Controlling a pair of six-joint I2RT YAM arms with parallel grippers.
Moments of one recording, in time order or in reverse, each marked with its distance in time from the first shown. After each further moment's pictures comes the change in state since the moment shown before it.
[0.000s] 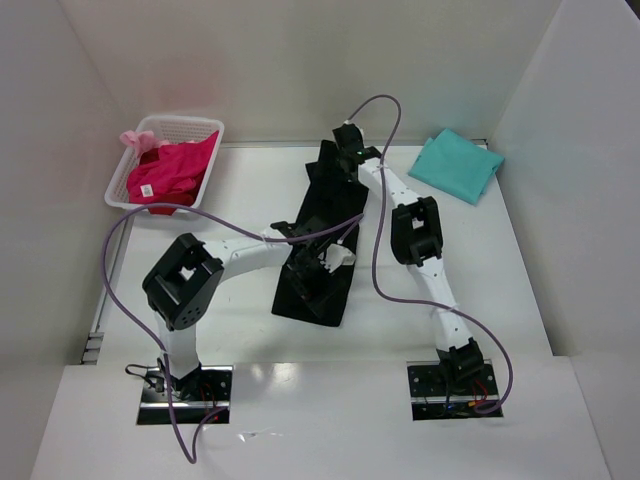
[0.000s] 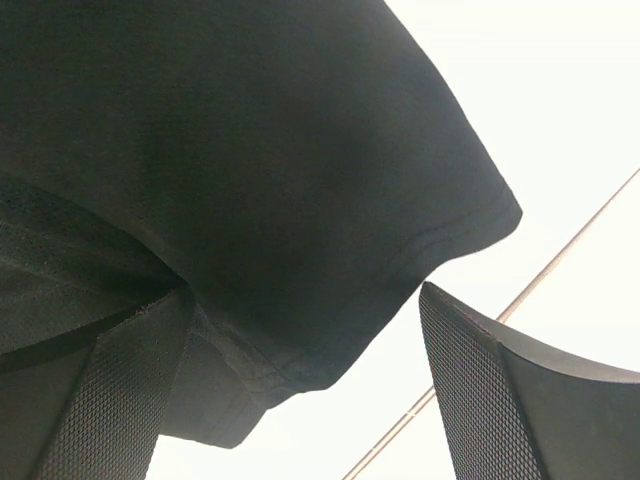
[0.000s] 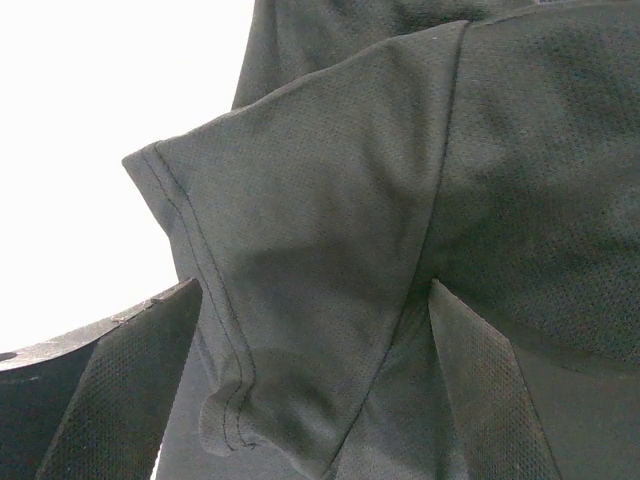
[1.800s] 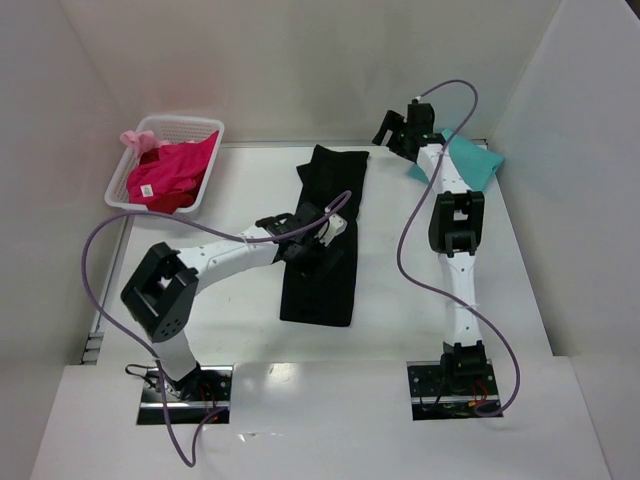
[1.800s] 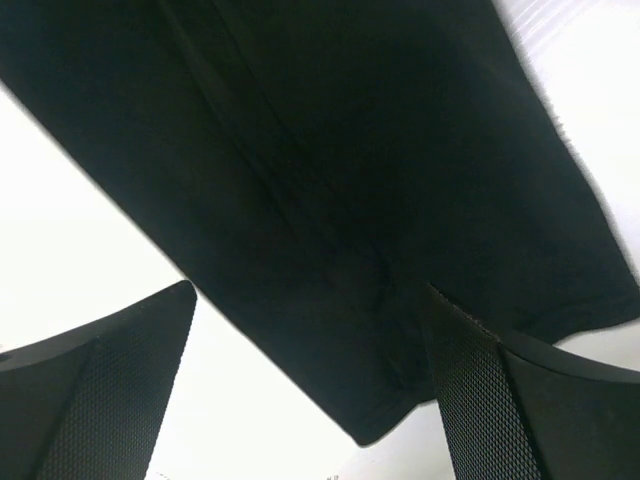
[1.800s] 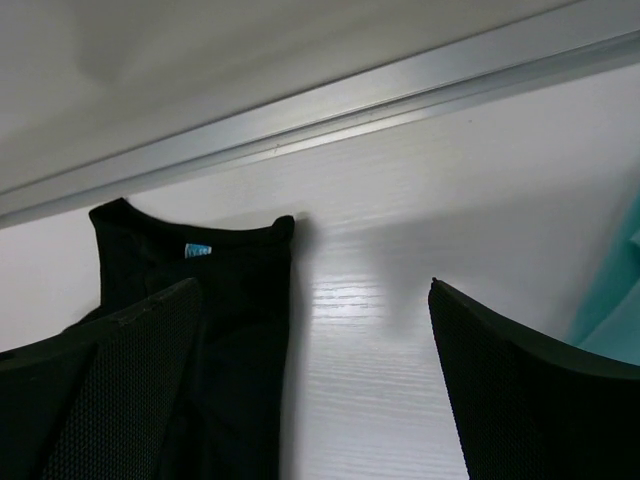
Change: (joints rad) left arm 0.011 -0.164 -0.008 0.164 -0.382 -0.130; right arm -0.330 -0.063 -0.025 0.155 -0.214 -0.024
